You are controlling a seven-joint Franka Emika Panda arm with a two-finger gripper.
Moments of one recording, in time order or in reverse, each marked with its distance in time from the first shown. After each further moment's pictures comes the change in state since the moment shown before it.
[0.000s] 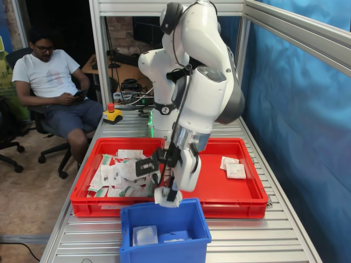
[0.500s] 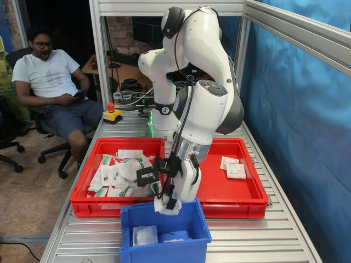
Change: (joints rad) arm 0.000 0.049 0.000 0.004 0.002 0.021 0.005
